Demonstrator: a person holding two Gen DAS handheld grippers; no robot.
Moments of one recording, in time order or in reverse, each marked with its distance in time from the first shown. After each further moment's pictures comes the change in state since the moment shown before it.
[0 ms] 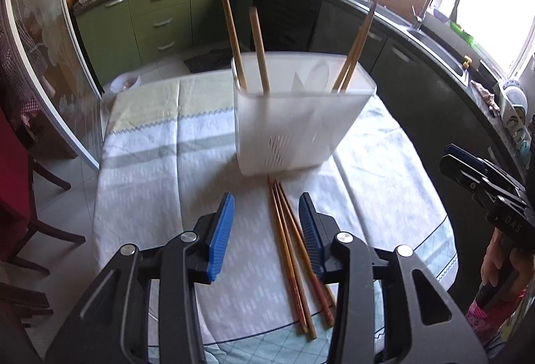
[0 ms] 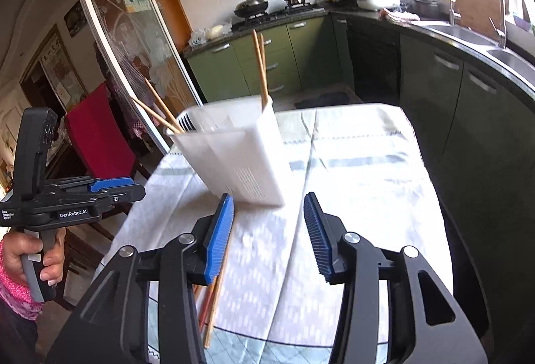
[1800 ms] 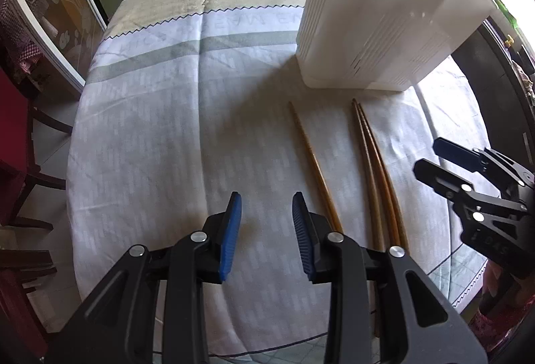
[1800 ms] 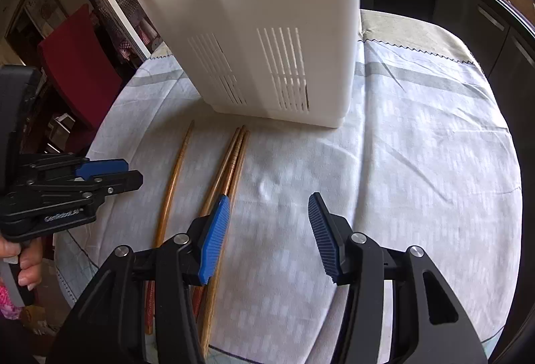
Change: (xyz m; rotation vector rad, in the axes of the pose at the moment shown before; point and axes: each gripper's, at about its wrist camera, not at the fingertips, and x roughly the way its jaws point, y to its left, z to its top) left arm 0.106 0.056 -0.040 -0.084 0.228 0.045; right arm 0.148 0.054 -0.038 -0.090 0.335 -0.039
